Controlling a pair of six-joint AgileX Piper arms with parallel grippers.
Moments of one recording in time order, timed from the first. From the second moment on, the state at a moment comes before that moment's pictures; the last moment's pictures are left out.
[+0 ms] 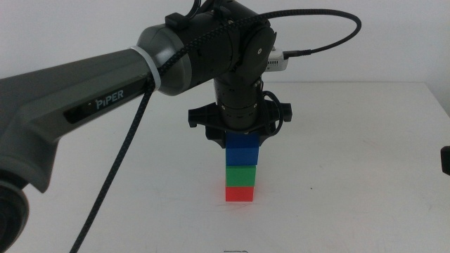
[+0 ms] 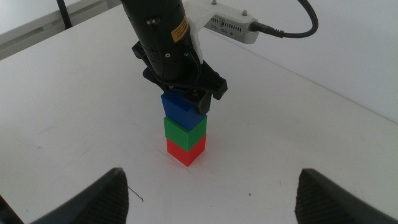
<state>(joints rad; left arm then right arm) -0.74 1.96 -1.78 0.12 1.17 -0.75 0.59 0.65 -0.98 0.07 0.87 -0.14</state>
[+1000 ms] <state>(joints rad) -0.74 1.75 -1.78 0.21 1.22 -0.64 0.59 0.65 -0.98 0.07 0.87 -0.14</state>
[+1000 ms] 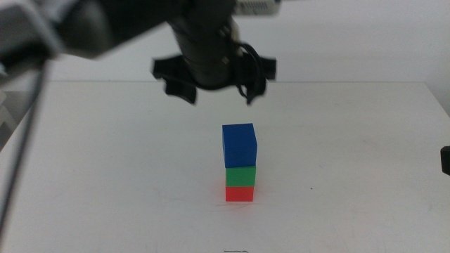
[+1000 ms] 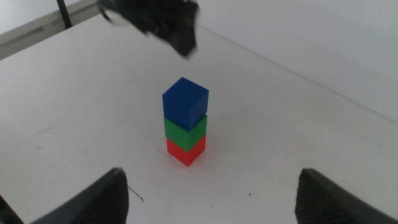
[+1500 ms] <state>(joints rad) -0.72 1.41 -1.67 0.47 1.26 -0.62 0.59 0.65 -0.98 0.07 0.87 -0.14</state>
